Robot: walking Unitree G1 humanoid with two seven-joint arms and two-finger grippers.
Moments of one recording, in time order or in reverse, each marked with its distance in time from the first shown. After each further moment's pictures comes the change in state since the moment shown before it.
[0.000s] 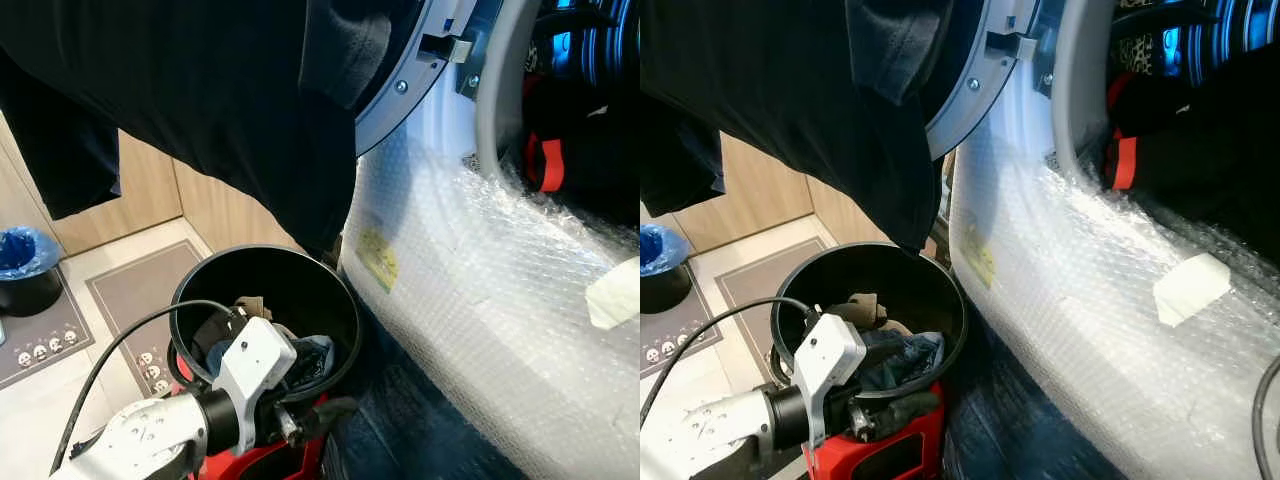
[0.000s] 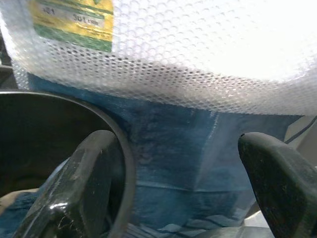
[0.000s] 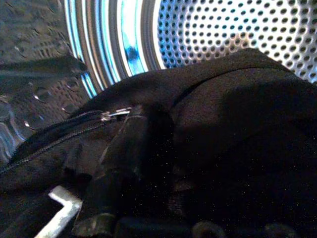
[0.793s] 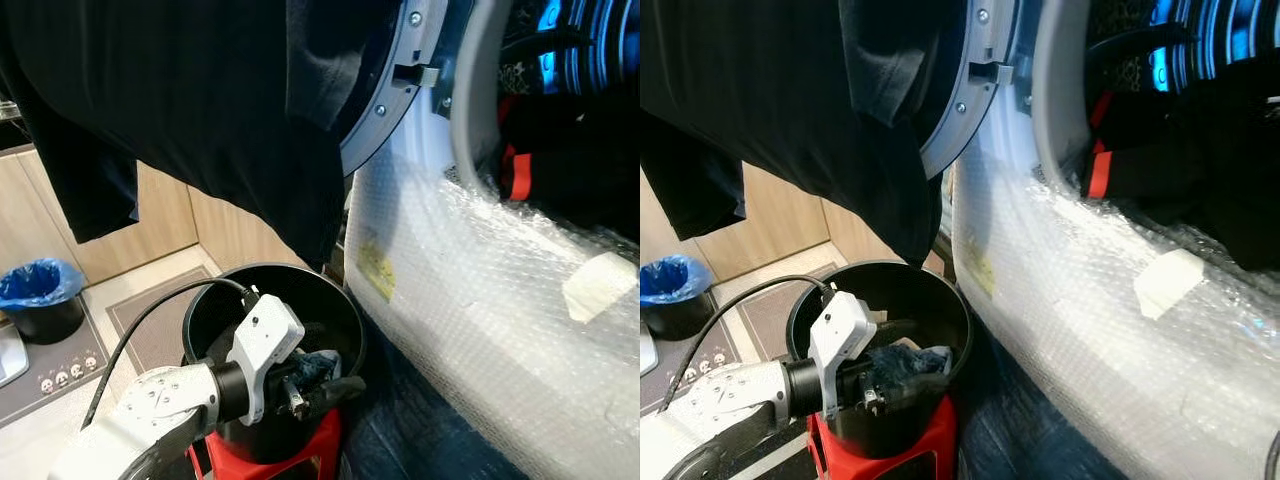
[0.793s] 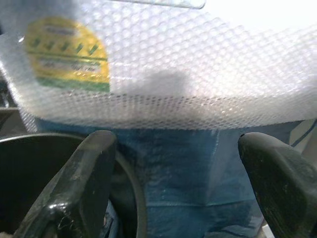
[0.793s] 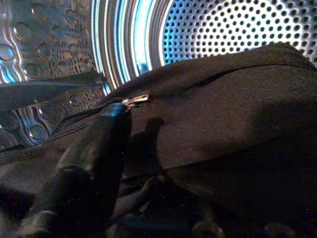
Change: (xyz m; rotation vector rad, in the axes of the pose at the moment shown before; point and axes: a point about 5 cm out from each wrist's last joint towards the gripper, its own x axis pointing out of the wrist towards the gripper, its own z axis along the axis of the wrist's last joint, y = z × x) left arm 0.018 0.014 0.006 0.026 -0.048 -0.085; right arm -0.061 -0.010 0.009 -0.018 -0.023 0.076
